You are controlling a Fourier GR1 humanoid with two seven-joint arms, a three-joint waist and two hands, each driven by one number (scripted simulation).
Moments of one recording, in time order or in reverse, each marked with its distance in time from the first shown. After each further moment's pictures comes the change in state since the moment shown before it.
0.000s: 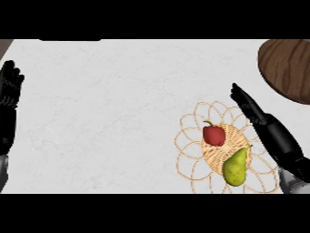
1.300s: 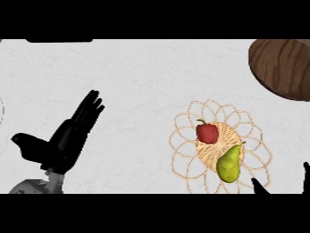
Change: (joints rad) left arm 0.037 -0.232 -0.207 -0.002 0.232 -0.222 0.090; right arm 0.551 0.273 -0.121 -0.043 0.960 -0.814 0.670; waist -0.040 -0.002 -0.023
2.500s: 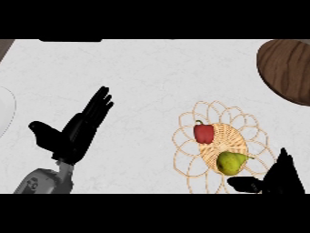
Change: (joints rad) left arm -0.069 -0.045 0.001 0.090 0.009 -0.054 0.001; right arm -0.250 0.132 0.063 -0.159 0.248 0.665 0.730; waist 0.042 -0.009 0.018
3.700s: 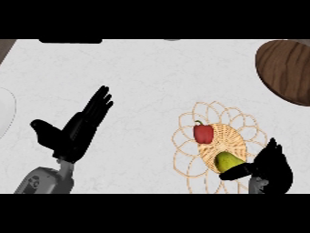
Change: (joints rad) left arm -0.002 -0.020 0.027 0.027 -0.019 -0.031 -0.004; right arm -0.146 0.001 -0.066 0.188 -0.022 0.072 0.000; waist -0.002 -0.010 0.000
